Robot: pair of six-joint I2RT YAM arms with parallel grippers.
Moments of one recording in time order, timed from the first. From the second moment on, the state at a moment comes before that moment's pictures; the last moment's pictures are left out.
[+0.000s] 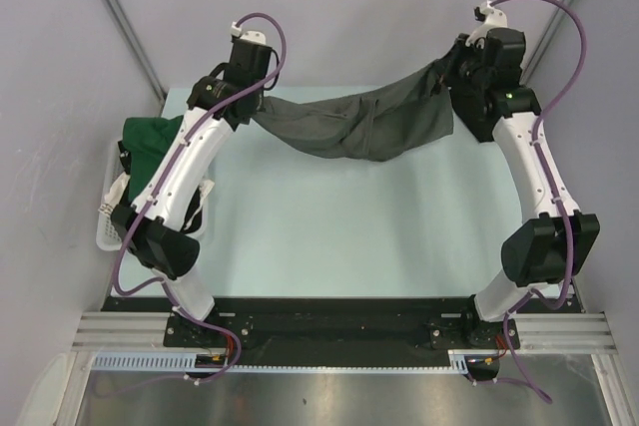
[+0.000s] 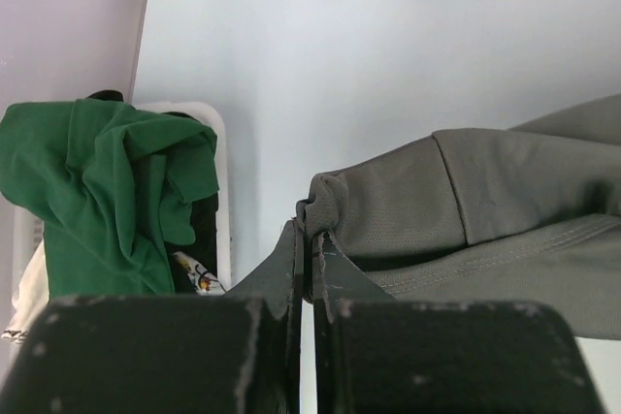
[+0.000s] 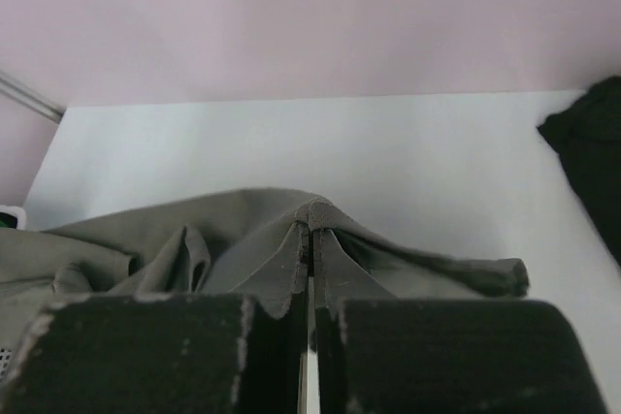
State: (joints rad) left arm -0.43 1.73 1.99 -0.96 -0.57 -0.16; right arm 0.10 1.64 1.73 -0.33 -0.20 0.29
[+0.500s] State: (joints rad) left arm -0.35 1.66 1.88 -0.95 -0.64 -0.16; right arm -0.04 1.63 1.73 -0.44 -0.17 0.27
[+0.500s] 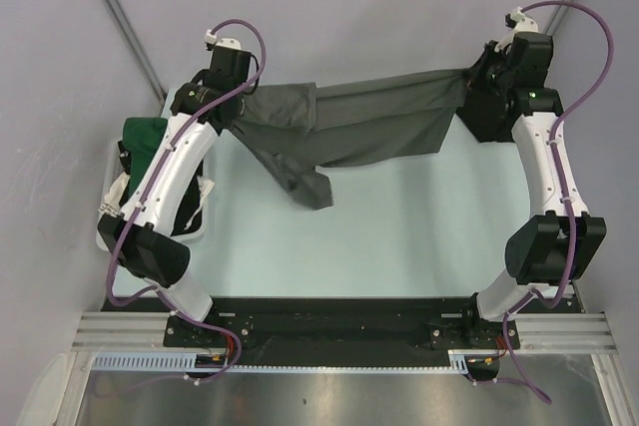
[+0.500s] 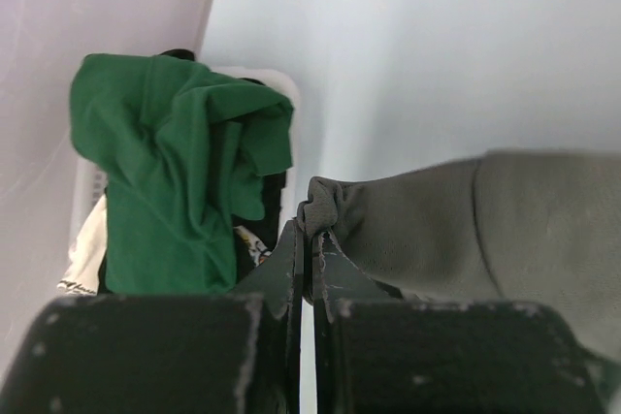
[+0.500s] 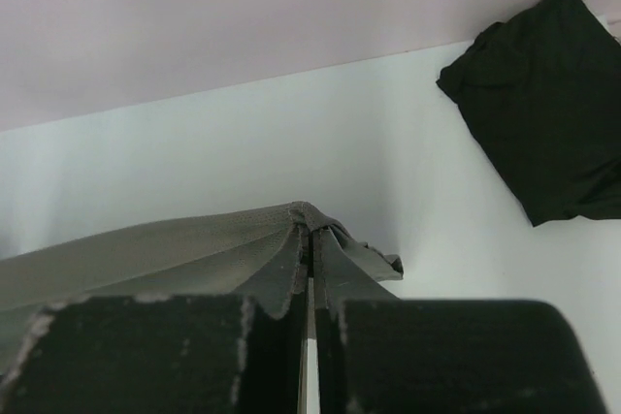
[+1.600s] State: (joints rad) left arm -0.33 1.48 1.83 -0.95 -0.53 -0.20; right arm -0.02 1.42 1.73 -0.52 -0.10 0.27
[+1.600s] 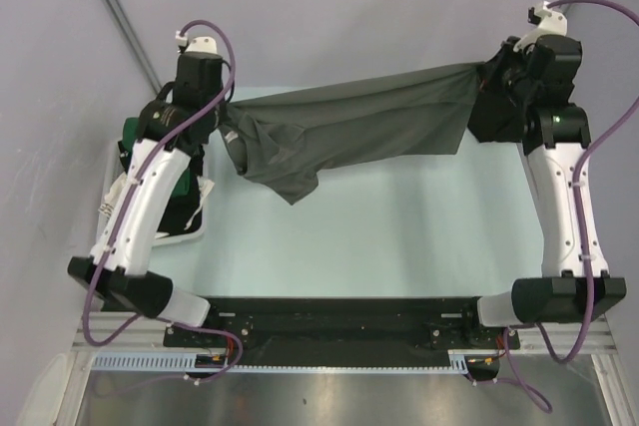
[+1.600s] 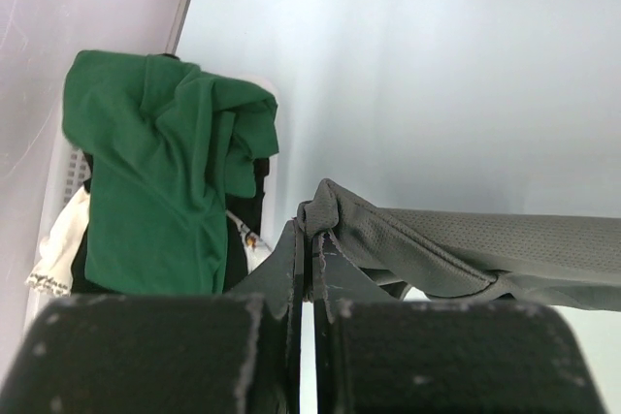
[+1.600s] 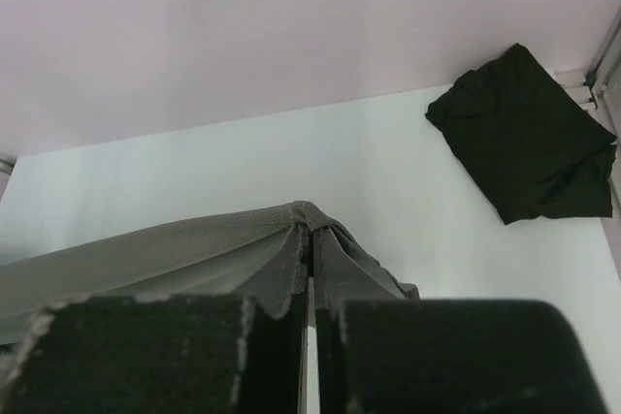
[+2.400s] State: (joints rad) left arm -0.41 0.69 1.55 -0.96 -0.33 -0.31; right arm 0.09 0.76 1.71 -0.93 0.13 0.36
